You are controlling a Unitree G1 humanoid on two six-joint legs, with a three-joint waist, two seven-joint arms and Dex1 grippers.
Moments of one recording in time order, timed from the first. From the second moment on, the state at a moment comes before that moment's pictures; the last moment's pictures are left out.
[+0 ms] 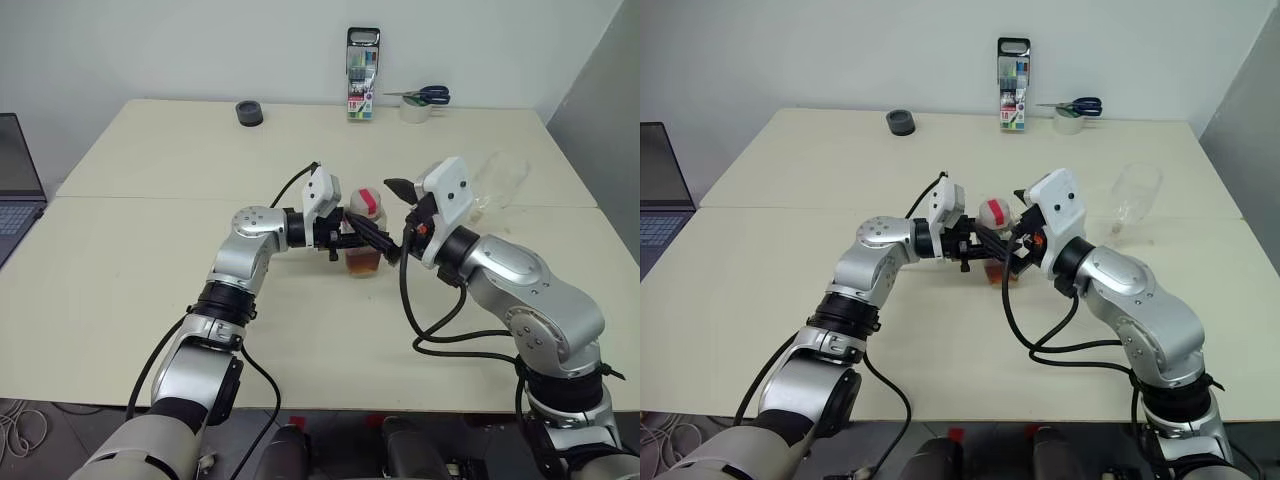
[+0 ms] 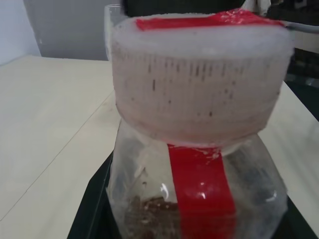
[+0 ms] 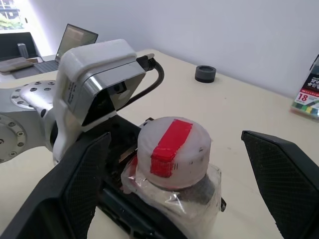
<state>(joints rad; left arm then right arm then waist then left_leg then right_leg) -0.86 0.27 -0.13 0.49 -0.26 0.14 -1.21 -0.54 -0.37 0.11 -0.58 0.48 0.85 0.27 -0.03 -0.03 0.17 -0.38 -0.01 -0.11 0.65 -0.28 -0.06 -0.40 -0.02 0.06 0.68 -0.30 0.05</state>
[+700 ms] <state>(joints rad) -0.85 0.29 -0.14 0.48 -0.25 0.12 -1.23 -0.54 -0.37 0.13 -0.50 0.42 0.74 0.41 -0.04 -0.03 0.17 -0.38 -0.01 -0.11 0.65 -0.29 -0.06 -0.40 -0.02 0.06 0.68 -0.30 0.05</state>
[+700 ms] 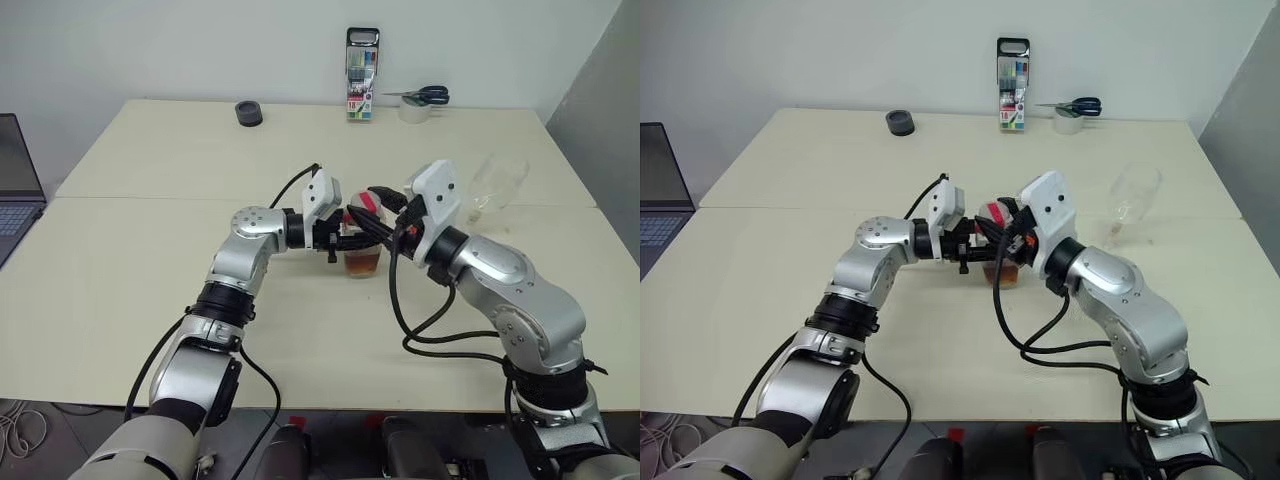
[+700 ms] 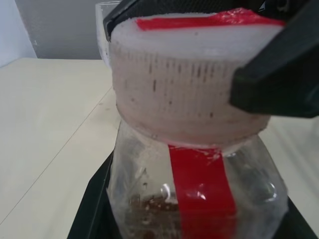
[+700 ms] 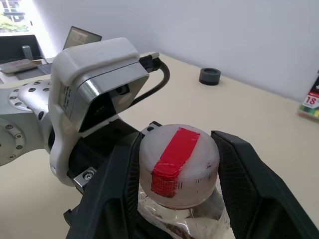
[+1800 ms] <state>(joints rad) -0.84 0.27 -0.15 0.47 -0.25 0.16 -1.21 -0.48 -0.24 0.17 -0.63 0.25 0.81 0.18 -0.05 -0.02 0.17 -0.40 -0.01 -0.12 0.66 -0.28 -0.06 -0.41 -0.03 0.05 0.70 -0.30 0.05</state>
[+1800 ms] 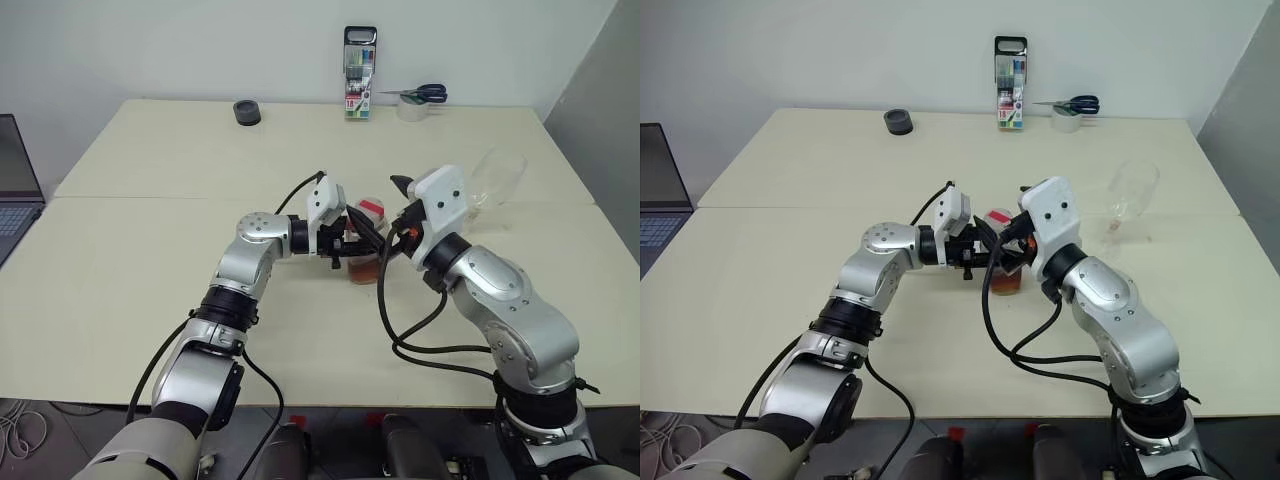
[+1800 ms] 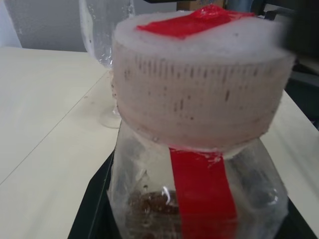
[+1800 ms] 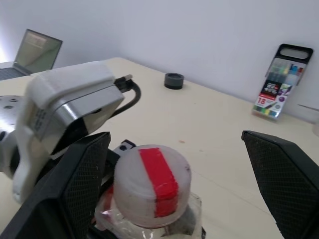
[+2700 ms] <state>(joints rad) -0.84 0.29 -0.16 0.48 -0.23 0.12 -1.26 -0.47 -0.32 0.19 -0.48 0.27 0.59 0.45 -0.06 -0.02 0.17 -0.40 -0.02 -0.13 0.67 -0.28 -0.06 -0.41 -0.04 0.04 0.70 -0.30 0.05</state>
